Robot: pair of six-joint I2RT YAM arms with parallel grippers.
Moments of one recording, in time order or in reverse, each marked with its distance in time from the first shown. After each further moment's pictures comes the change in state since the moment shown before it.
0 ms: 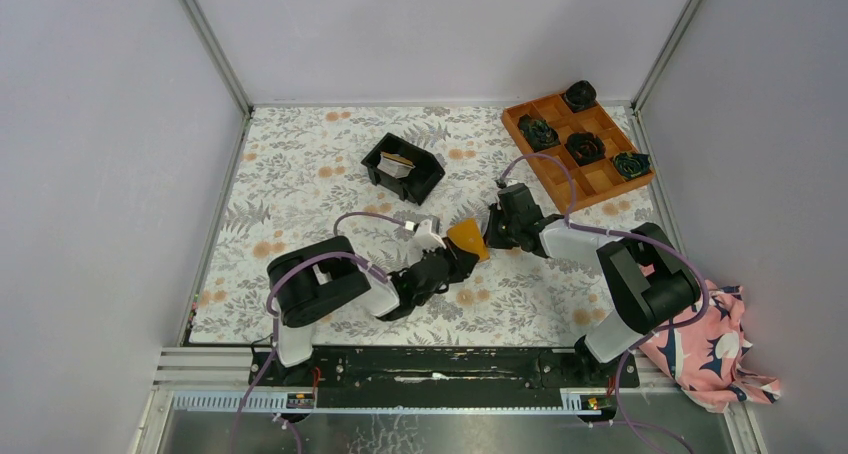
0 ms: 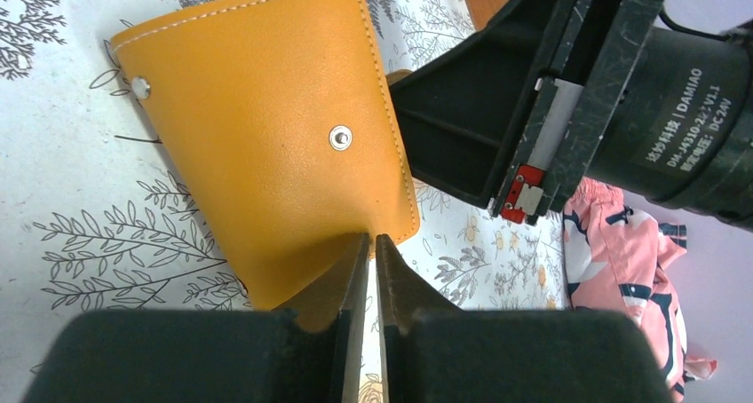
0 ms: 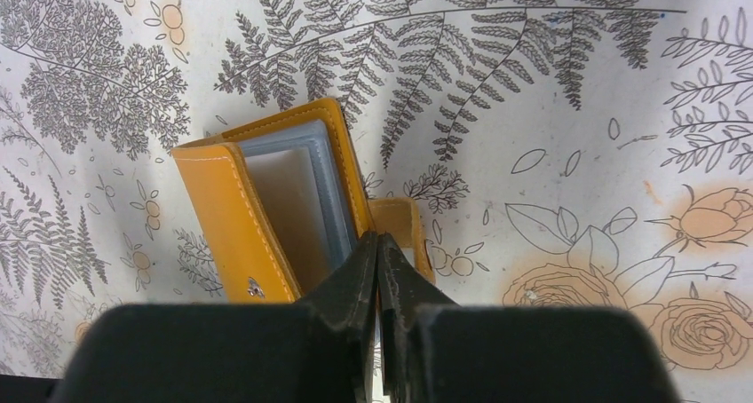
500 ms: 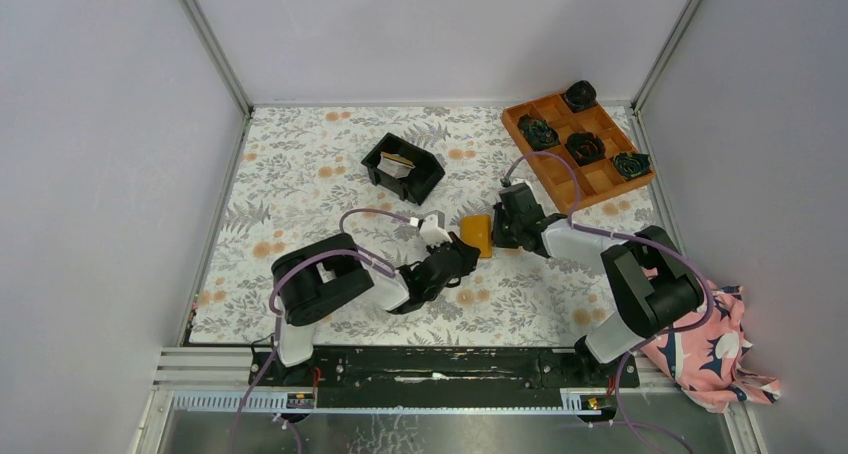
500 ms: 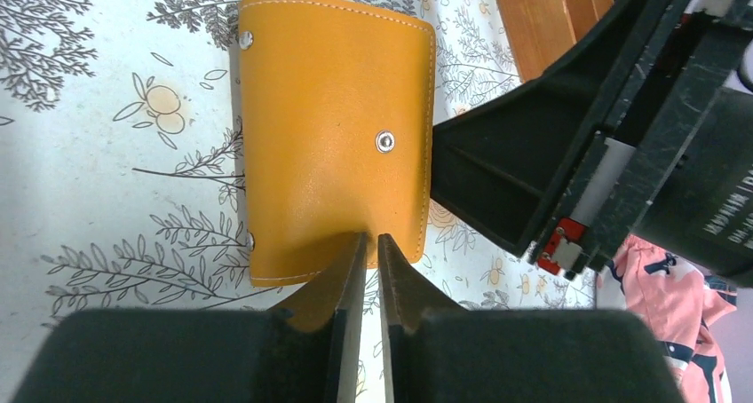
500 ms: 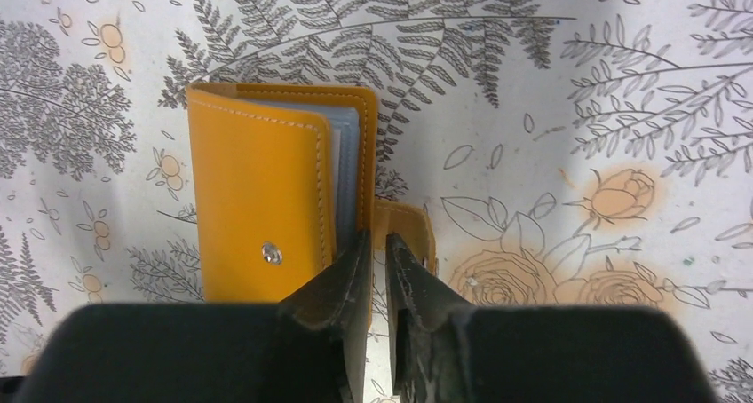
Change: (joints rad) left arm 0.000 0.012 0.104 -0.183 -0.091 -0.035; right arm -0.003 -0.020 0.006 -0.042 0.098 -0.023
